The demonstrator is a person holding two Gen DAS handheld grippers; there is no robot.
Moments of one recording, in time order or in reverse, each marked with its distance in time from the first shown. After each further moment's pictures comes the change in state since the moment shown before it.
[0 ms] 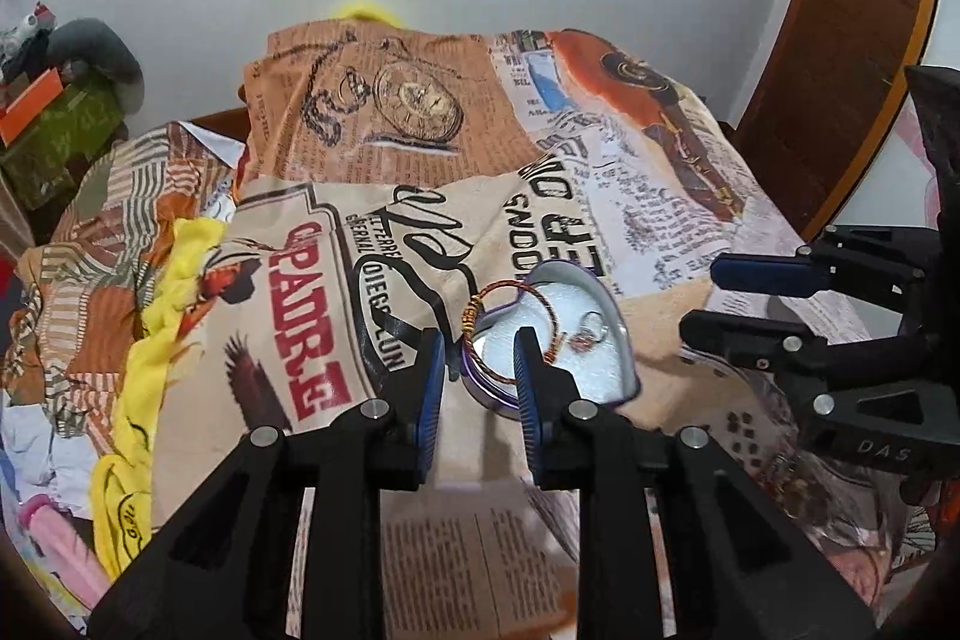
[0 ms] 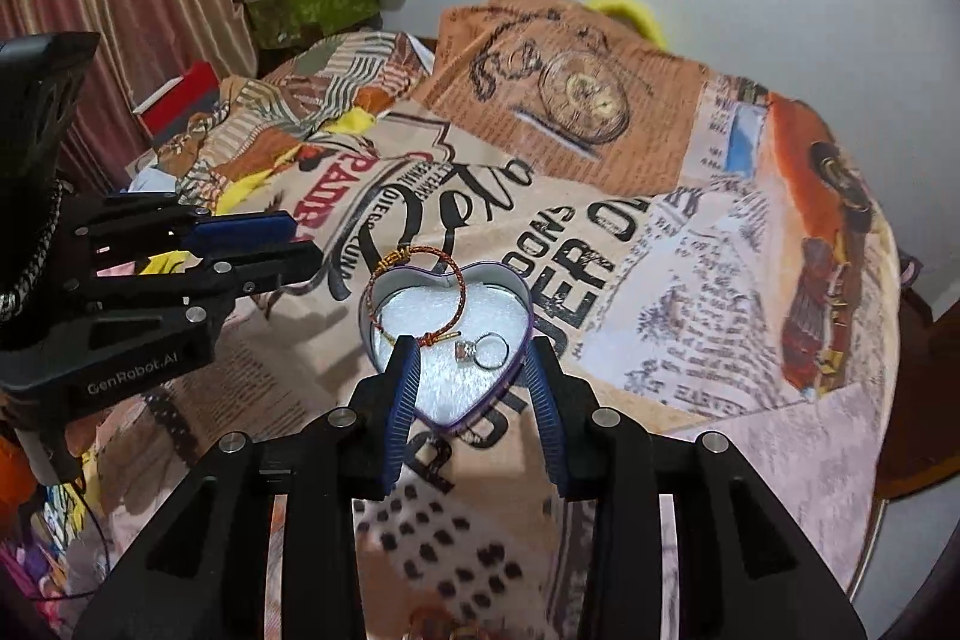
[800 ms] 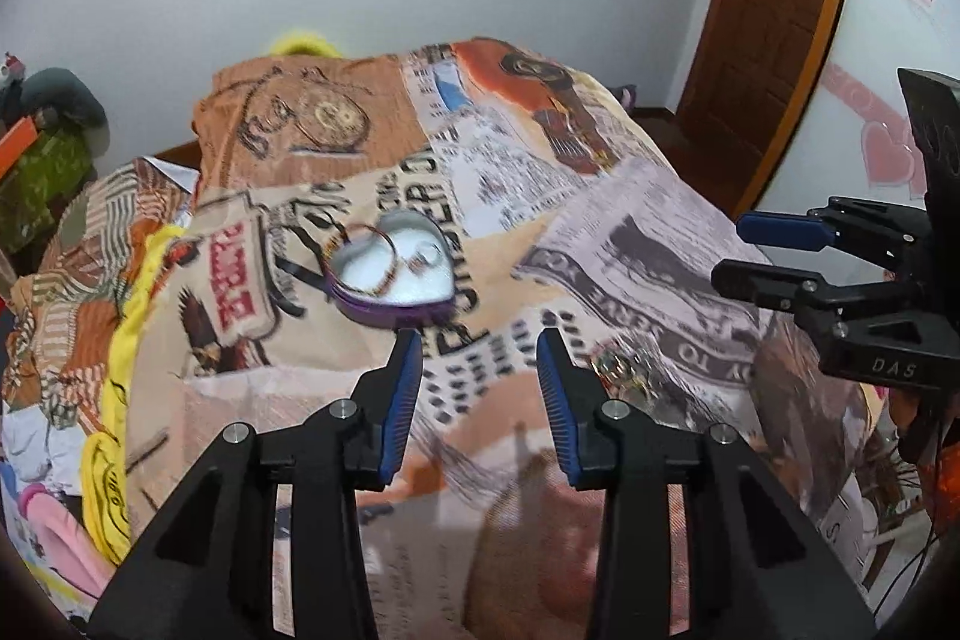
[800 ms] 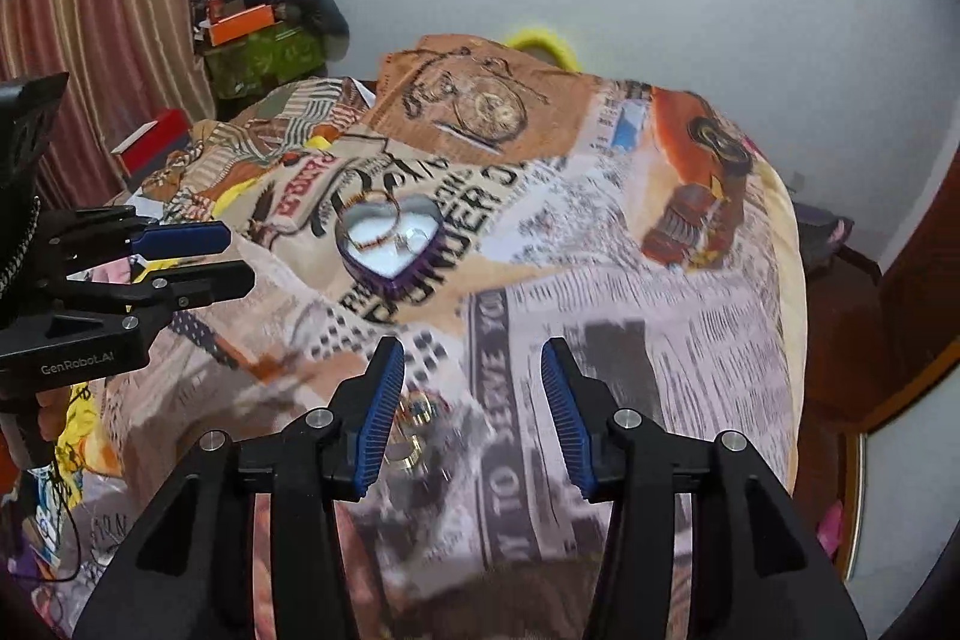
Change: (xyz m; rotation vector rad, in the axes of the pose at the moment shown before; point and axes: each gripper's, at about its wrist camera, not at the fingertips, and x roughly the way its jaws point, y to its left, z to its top) left arm -0.069 -0.090 -0.060 0.104 -0.024 -0.088; right arm -0.095 -0.022 -0.096 0.105 -0.099 -0.122
